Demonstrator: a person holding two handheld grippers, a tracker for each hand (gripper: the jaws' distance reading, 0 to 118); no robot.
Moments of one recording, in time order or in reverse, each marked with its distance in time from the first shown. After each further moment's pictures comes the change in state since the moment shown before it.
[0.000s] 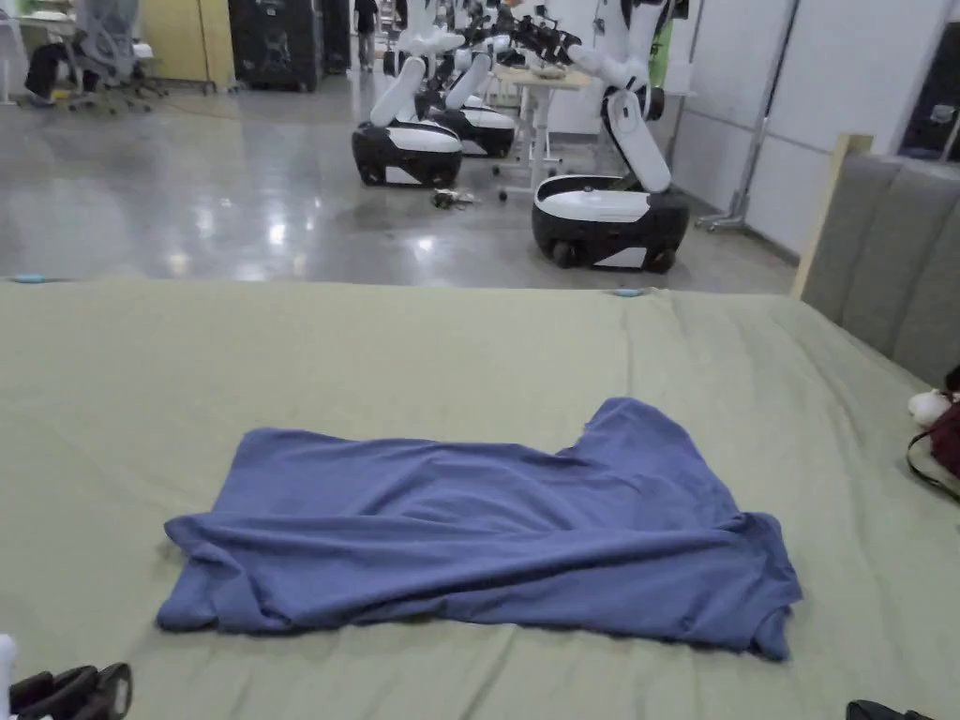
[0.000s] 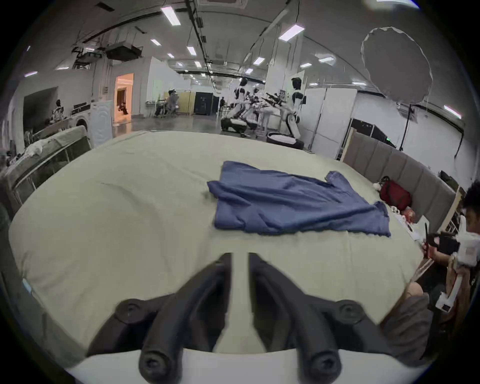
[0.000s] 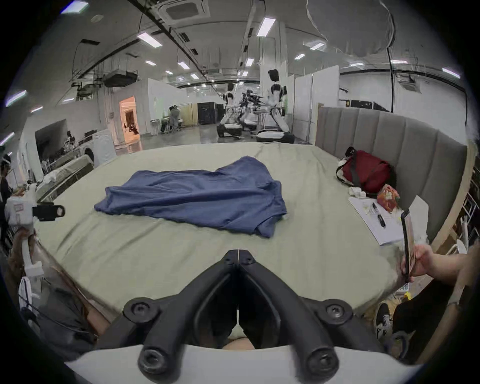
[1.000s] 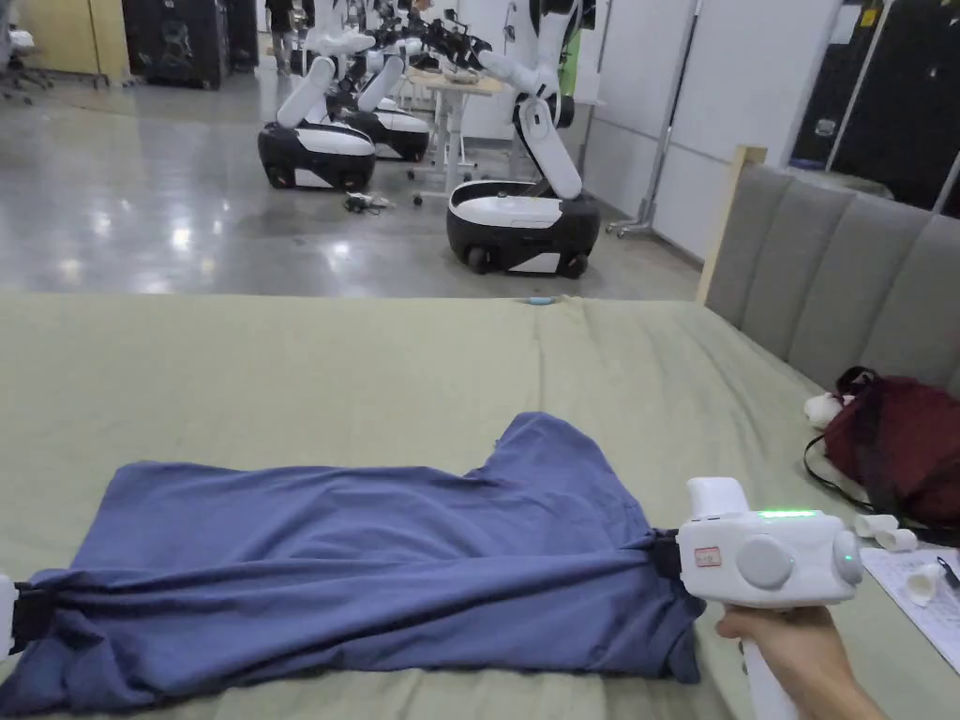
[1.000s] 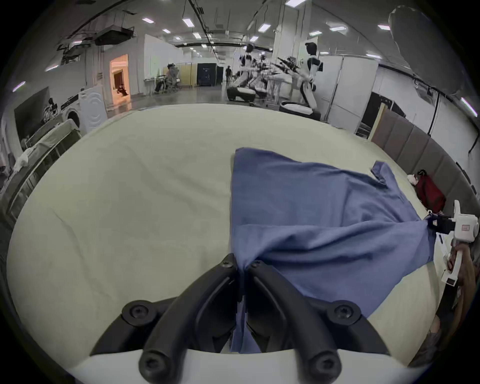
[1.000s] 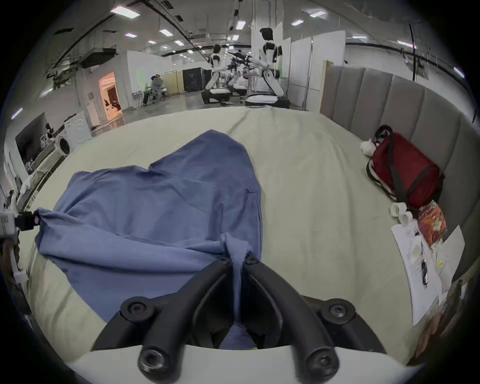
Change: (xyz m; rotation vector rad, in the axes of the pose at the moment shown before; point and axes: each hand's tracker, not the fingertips) left arm -0.028 0.075 -0.186 -0.209 0.071 -0.025; right arm 0.068 0.104 -0.265 -0.241 -0.056 -0.041
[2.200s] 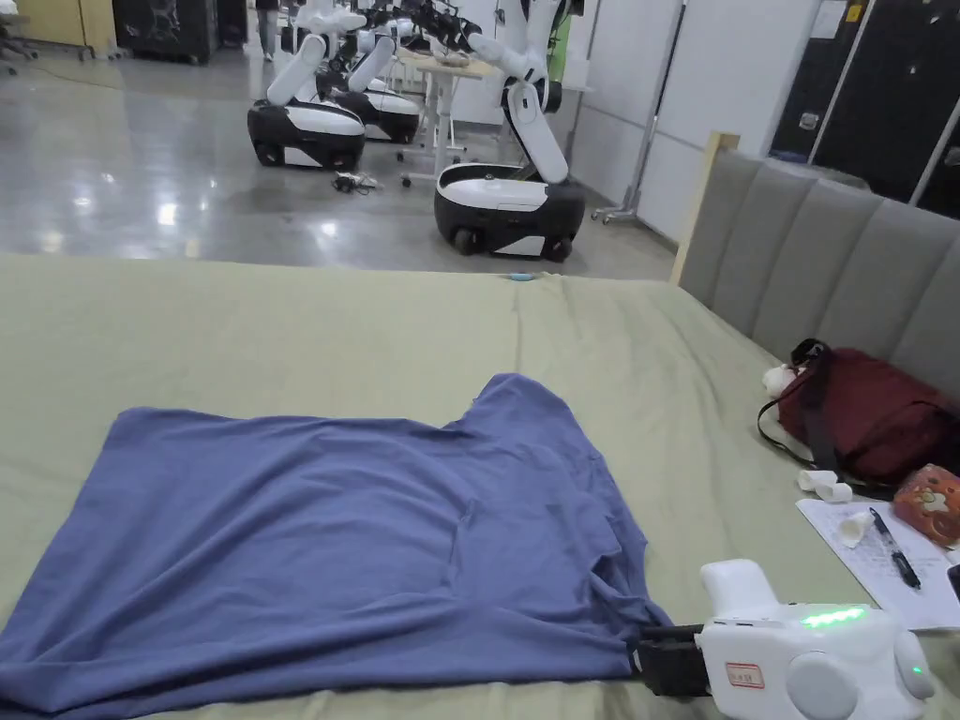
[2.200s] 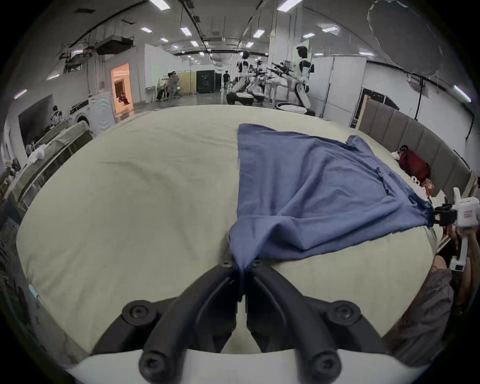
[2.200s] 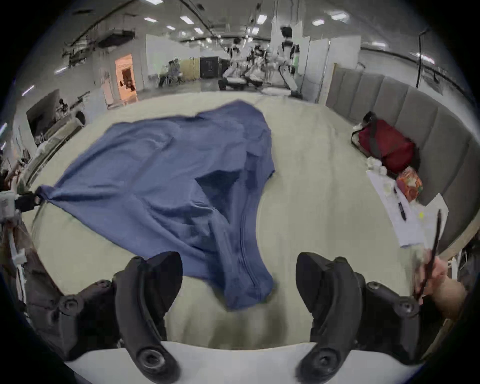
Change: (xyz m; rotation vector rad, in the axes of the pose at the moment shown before) left arm 0.000 -0.148 0.146 0.040 0.018 -0.051; right arm -0.007 -0.128 0.112 -0.101 0.038 0.101
